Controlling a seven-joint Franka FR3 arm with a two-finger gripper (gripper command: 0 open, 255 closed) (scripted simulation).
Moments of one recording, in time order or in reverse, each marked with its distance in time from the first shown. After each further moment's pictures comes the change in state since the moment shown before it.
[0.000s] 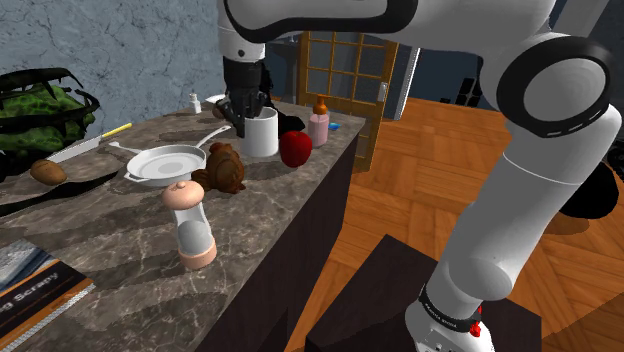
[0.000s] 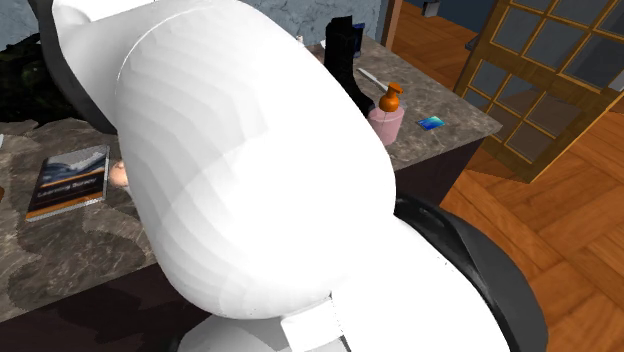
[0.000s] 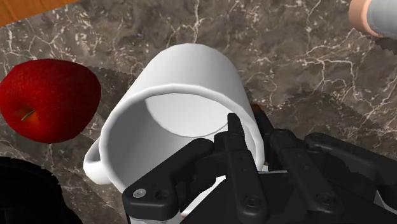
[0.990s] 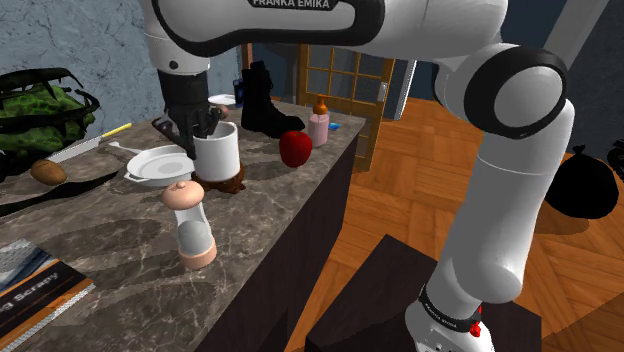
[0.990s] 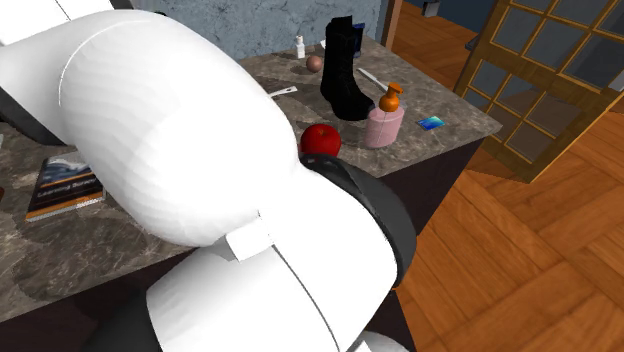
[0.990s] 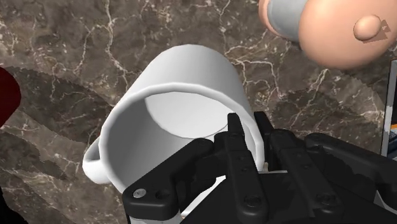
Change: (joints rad) arm 0.130 0.186 0.114 0.193 -0.086 -0.033 0.241
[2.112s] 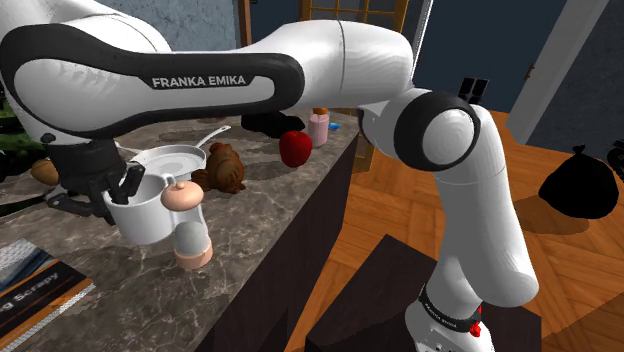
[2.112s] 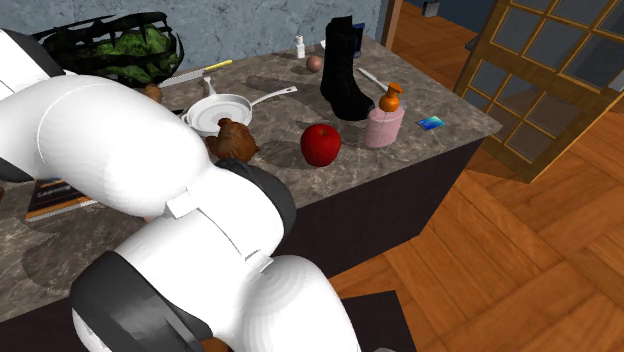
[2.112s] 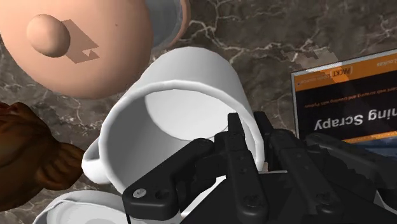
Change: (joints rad) arm 0.261 0.383 0.053 0.351 -0.179 -0.021 0.271
